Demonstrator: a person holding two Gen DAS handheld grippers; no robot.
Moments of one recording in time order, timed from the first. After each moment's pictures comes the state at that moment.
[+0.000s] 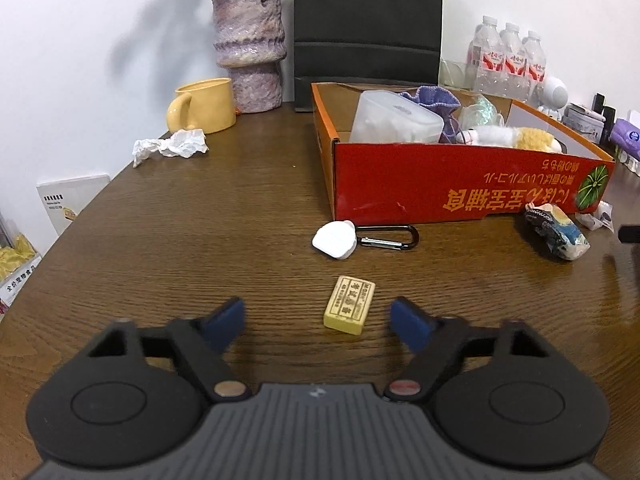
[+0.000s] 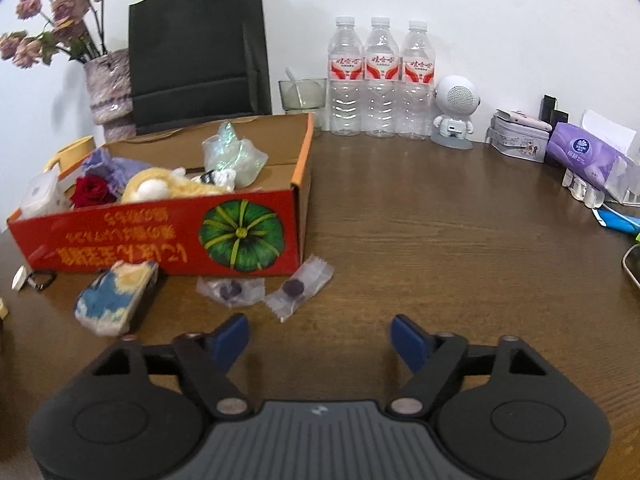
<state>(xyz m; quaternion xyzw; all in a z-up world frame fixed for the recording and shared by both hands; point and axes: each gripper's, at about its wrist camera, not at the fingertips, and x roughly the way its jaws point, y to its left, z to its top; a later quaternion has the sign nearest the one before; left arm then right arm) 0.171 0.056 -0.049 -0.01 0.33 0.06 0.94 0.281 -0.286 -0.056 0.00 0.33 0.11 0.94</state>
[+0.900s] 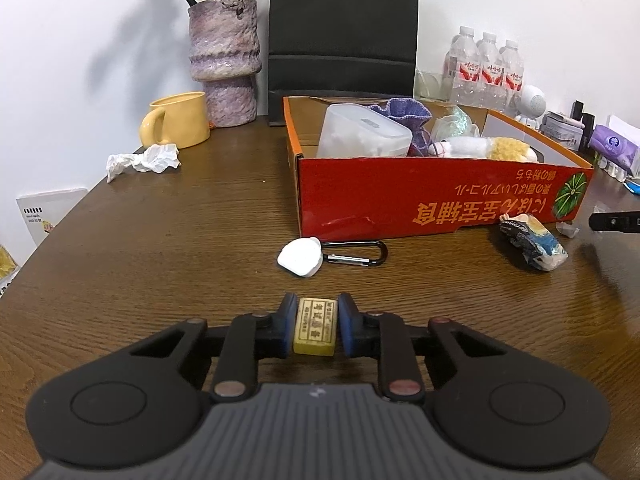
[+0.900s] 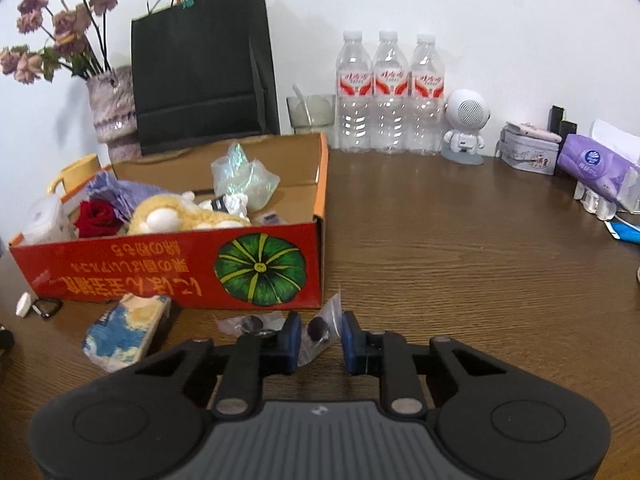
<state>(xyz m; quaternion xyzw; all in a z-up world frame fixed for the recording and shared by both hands) 0.175 0.045 -0.049 -0.01 0.31 0.04 0.95 0.282 -0.273 -0.050 0.01 0.31 0.12 0.94</state>
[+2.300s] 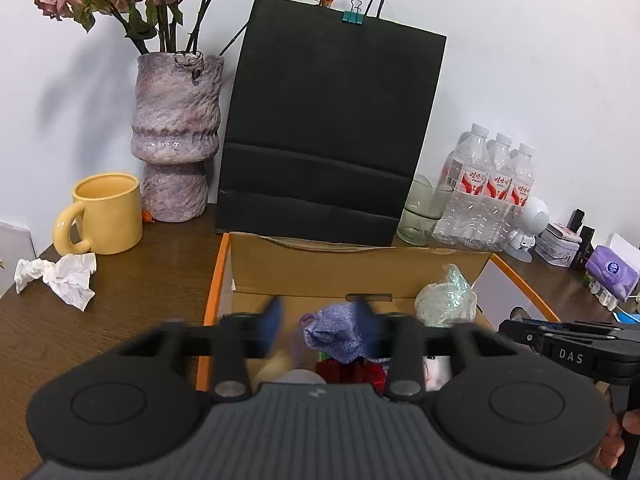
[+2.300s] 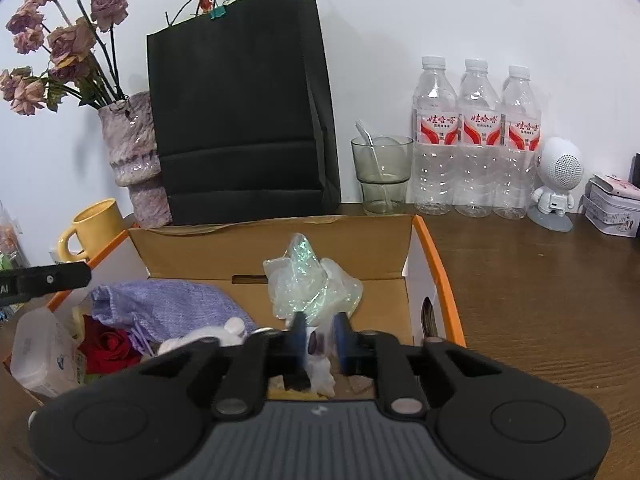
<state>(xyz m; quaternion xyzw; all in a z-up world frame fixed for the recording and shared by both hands) 0.329 0.045 0.014 -0.09 0.24 0.01 0.97 0.404 -0.195 -0.018 0.02 0.29 0.18 0.94</state>
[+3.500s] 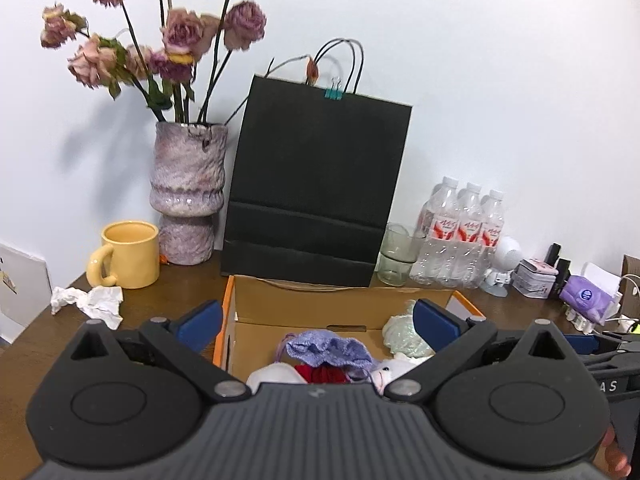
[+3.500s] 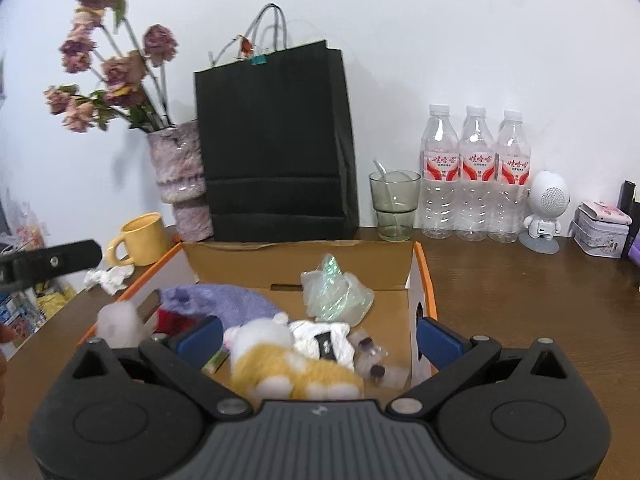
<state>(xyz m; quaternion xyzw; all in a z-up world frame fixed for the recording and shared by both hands) 0.248 0.028 0.060 -0.08 0.17 0.01 0.98 0.326 -0.221 0.031 0.00 0.26 0.21 0.94</state>
